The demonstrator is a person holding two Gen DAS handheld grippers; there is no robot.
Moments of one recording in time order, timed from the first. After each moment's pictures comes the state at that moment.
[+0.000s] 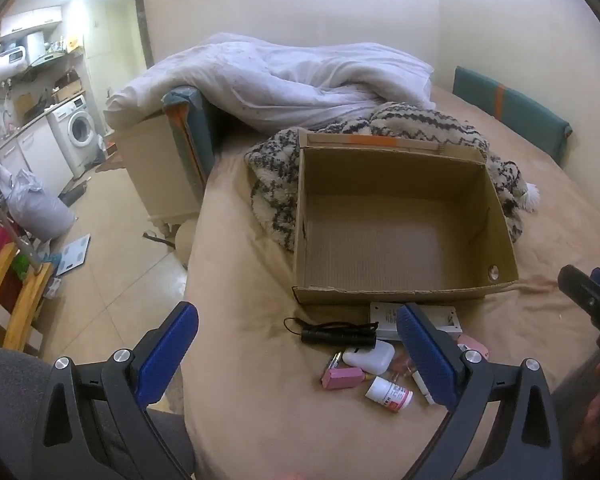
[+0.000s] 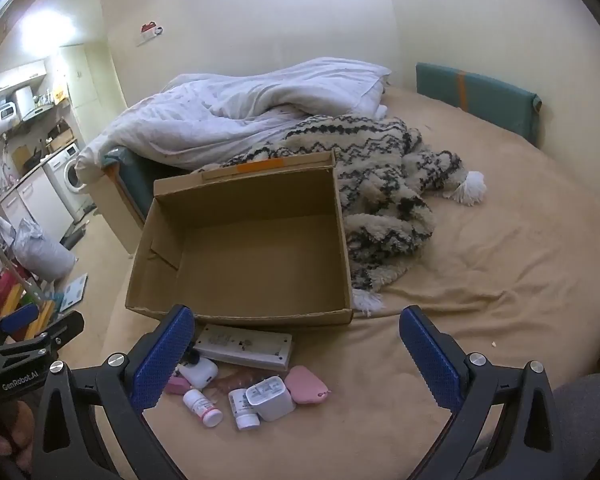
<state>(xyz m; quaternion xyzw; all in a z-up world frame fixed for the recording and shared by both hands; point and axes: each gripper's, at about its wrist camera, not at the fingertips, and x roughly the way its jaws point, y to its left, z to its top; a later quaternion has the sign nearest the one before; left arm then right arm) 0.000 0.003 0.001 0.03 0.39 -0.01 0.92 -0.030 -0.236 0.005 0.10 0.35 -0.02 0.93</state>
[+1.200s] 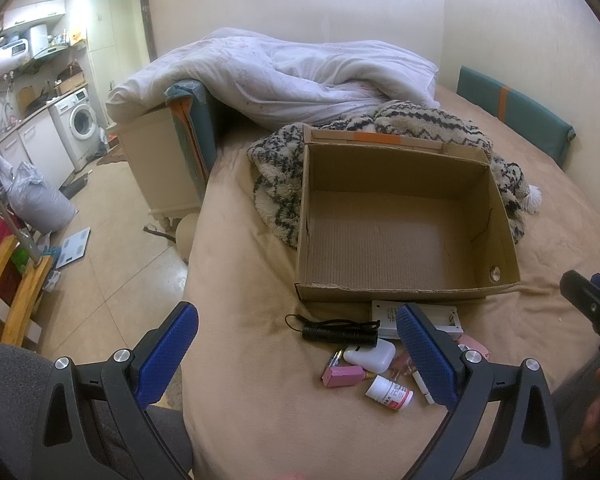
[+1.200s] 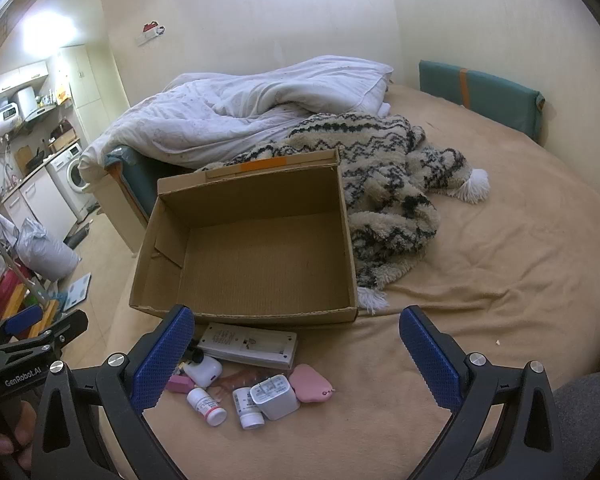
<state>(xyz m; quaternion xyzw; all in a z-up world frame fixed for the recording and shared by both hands) 0.000 0.003 -0.005 0.03 0.39 -0.01 0.92 -0.030 -0.235 0.001 0.10 0.35 -0.01 0.93</state>
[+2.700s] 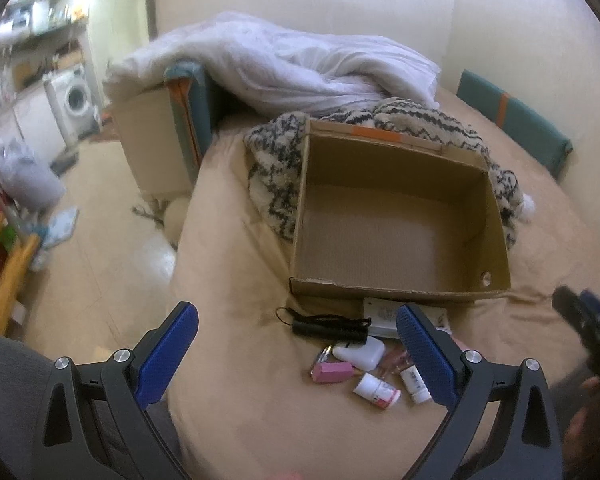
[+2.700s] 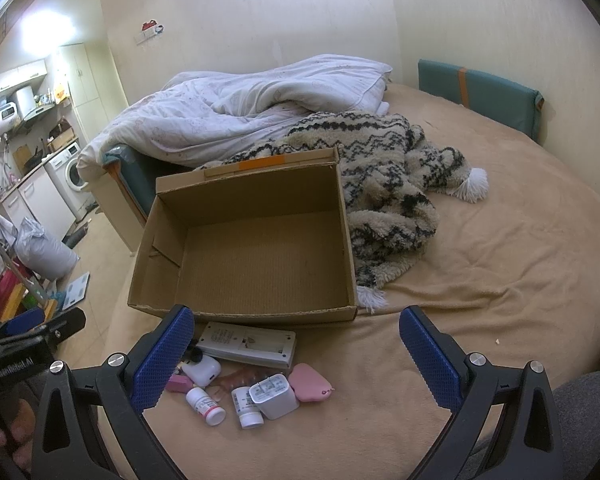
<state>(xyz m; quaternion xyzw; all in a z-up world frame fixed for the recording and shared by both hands) 0.013 0.021 -0.007 -0.03 0.42 -0.02 0.91 -0.029 -0.234 0.001 0.10 0.36 -0.01 0.93</state>
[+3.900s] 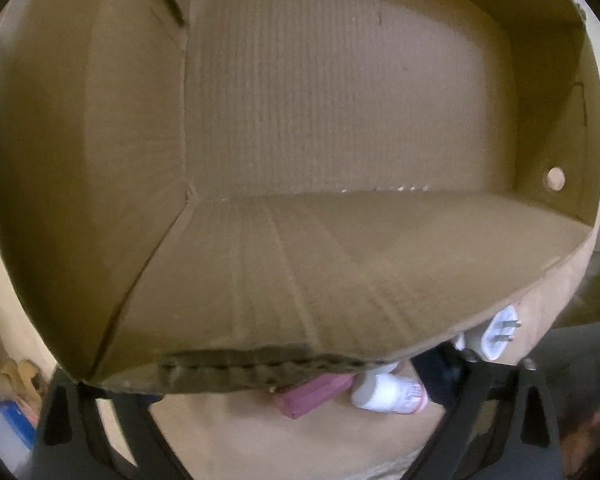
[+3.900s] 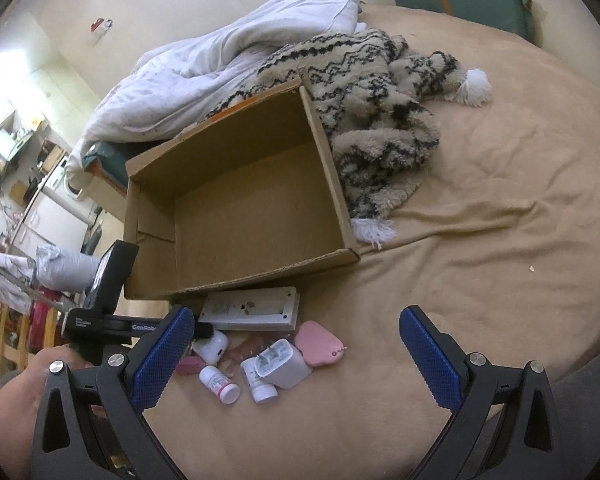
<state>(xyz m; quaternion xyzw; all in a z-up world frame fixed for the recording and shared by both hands) 0.153 -0.023 -0.175 0.01 0.72 -0.14 0.68 -0.003 -0.270 -0.041 0.22 0.46 0.01 0.86</state>
